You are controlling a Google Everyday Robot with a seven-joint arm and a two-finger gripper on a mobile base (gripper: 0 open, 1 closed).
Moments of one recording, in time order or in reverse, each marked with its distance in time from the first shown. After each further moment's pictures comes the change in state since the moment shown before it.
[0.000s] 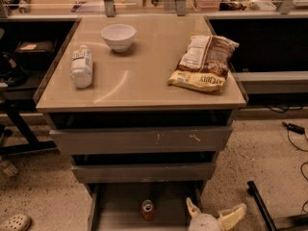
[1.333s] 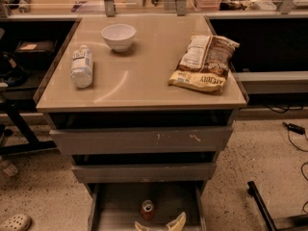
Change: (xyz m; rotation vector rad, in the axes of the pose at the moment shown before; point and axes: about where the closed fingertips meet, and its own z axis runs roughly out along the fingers) arm 0.047 0.219 -0.066 -0.474 0.009 0.121
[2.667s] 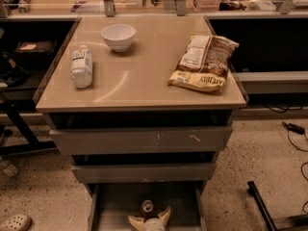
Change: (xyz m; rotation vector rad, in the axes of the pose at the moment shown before) arm 0.100 0.091 0.136 -0.281 0.057 0.215
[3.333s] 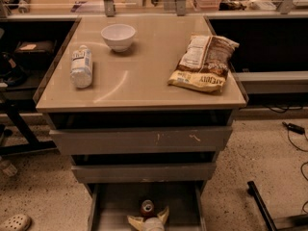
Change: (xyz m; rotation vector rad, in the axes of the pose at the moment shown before) arm 0.014 0.004 0.015 -0.037 0.009 0.035
